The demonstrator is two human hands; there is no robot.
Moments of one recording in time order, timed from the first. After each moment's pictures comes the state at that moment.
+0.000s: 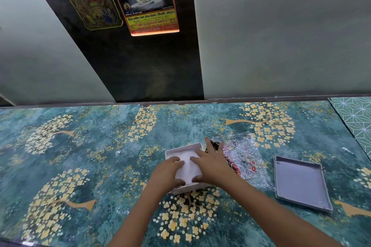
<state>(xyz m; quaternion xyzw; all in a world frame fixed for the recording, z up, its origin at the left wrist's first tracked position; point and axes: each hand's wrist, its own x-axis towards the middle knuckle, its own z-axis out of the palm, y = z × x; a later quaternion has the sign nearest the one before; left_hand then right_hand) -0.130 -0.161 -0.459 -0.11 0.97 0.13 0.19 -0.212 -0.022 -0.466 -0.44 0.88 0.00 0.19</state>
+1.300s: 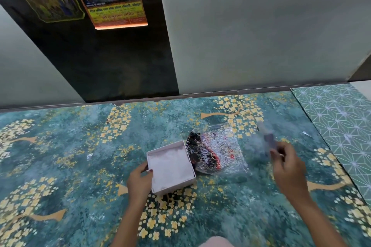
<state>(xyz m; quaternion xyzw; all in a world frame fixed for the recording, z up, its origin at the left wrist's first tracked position) -0.109 -0.133 -0.477 -0.43 0.76 0.48 -0.08 -0.200 0.178 -0.449 -0.02 0.87 -0.48 -0.09</state>
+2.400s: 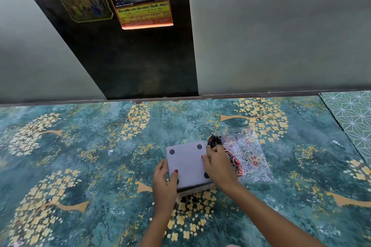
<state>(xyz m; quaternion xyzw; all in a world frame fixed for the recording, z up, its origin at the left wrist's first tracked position) -0.098 -0.117 -0.479 -0.35 0.76 0.52 -0.15 -0.195 -0.002 -0.475 -0.18 0.90 -0.36 0.15</state>
